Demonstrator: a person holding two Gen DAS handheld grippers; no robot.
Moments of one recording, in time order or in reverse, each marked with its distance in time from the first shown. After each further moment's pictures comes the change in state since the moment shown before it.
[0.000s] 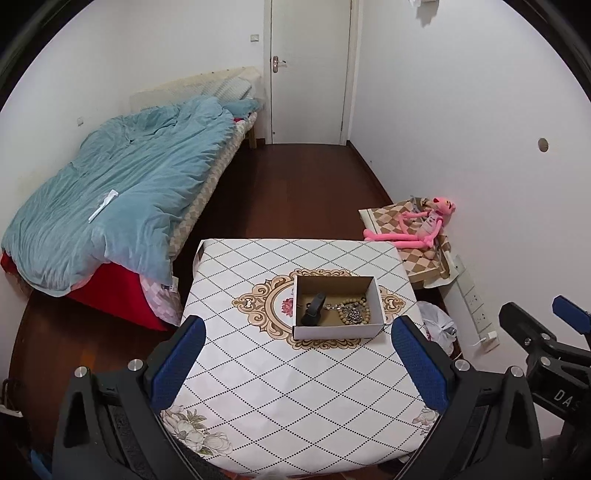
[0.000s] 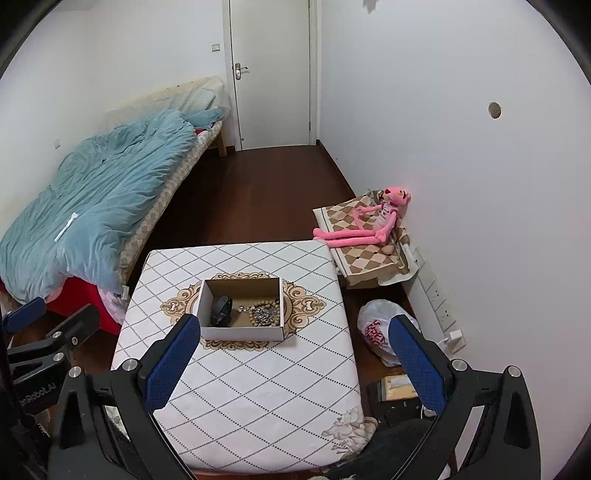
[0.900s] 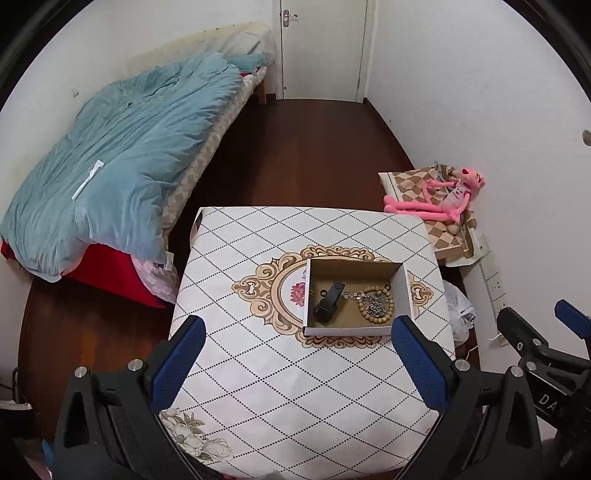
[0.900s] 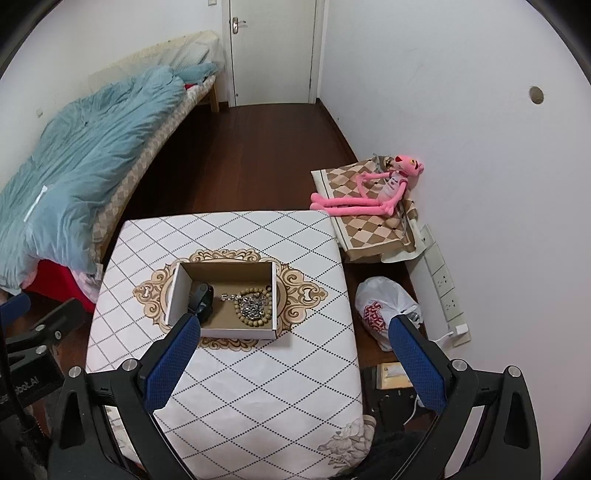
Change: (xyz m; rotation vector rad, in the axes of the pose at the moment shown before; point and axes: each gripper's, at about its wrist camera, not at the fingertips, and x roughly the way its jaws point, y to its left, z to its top) left arm 0.093 0.005 0.033 -0.021 0.189 0.047; right arm 0.122 0.014 0.036 -0.046 0.190 -0.038
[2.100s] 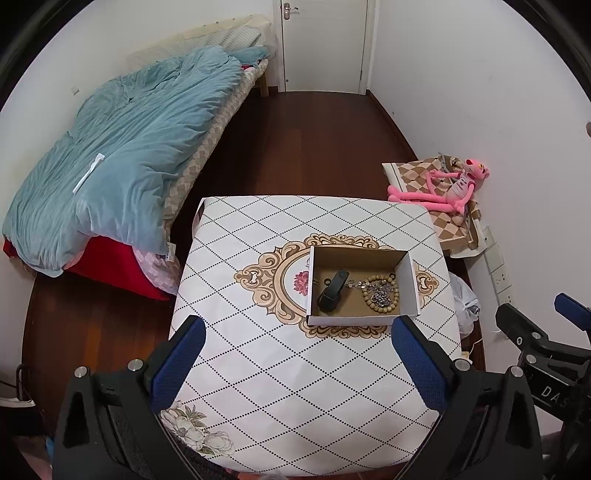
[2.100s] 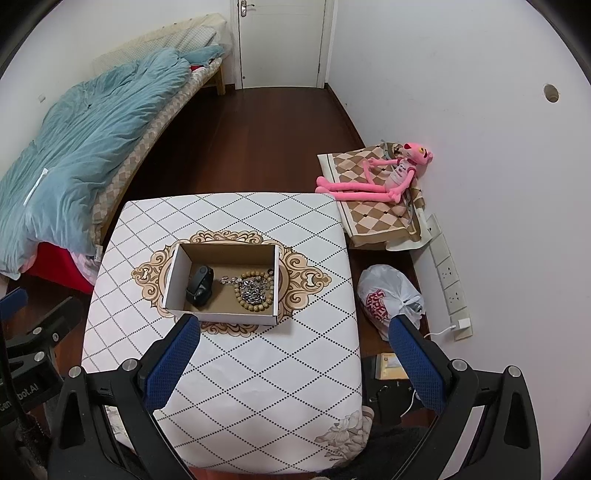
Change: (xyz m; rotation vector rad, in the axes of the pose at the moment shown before) left arm 0.007 0.002 -0.007 0.003 0.030 0.012; right arm 0.011 0.005 -0.002 -0.028 0.060 0.011
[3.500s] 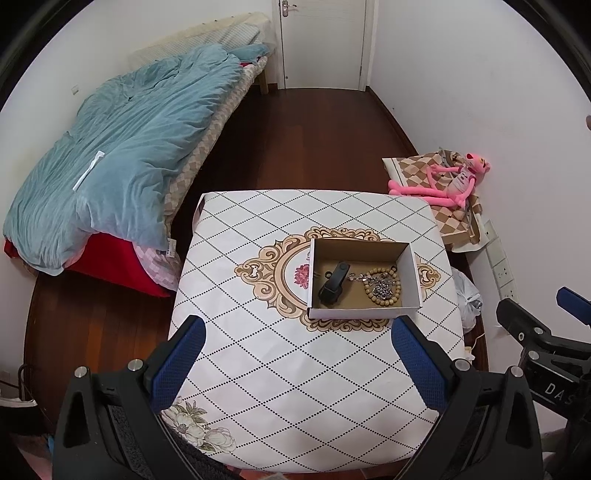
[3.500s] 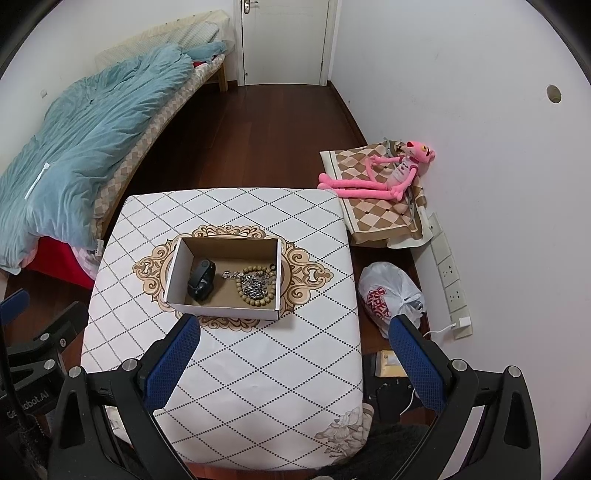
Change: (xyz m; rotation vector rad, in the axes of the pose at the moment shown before) left arm 0.001 -0.001 -0.009 0.003 0.010 0.007; right arm 0.001 -0.001 -0.006 -0.013 0.013 0.005
